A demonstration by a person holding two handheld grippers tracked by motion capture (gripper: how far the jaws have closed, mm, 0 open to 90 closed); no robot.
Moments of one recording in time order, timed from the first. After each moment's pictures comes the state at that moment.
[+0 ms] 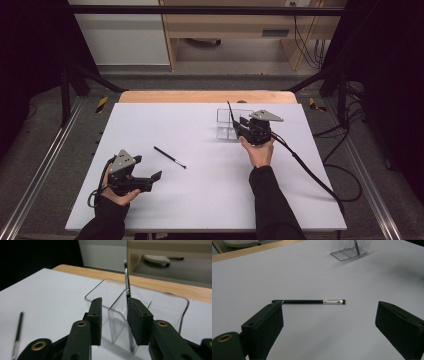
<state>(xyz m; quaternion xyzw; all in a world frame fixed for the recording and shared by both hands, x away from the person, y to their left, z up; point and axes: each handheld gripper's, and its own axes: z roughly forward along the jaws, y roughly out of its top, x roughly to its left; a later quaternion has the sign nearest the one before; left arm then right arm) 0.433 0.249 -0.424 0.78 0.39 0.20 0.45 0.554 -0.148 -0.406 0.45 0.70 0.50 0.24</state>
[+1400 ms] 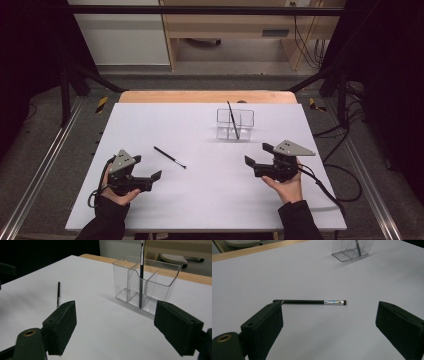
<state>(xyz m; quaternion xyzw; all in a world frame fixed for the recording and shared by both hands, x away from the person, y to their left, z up) 0.434 0.250 -0.424 0.77 0.39 0.21 0.45 0.451 -0.199 -0.407 0.39 0.73 0.52 0.21</state>
